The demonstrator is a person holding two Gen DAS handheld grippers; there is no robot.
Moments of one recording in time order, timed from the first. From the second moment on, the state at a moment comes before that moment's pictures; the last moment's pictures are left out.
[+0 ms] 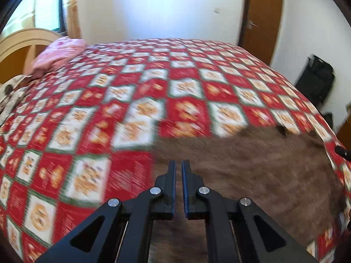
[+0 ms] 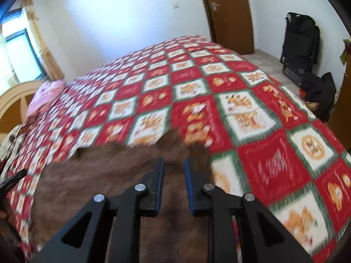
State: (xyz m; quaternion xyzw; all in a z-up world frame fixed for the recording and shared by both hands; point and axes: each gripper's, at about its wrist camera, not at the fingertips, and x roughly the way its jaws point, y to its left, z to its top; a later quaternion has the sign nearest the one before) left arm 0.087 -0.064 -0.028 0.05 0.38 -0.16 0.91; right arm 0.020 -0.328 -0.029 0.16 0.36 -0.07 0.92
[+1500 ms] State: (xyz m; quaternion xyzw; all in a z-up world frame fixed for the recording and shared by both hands) left arm -0.035 0.032 -0.082 -0.19 0.40 -0.11 0.89; right arm -0.072 -0.146 -0.043 0.07 0.41 0.05 0.91
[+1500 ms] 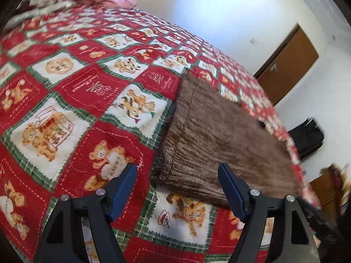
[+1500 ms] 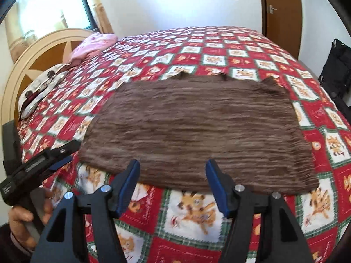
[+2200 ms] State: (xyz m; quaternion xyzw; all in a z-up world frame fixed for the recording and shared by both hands) left arm -0.039 0.054 -0.088 -0.38 0.41 -0.08 0.83; right arm -0.080 -0.156 -0.041 0.09 0.40 0.05 0.91
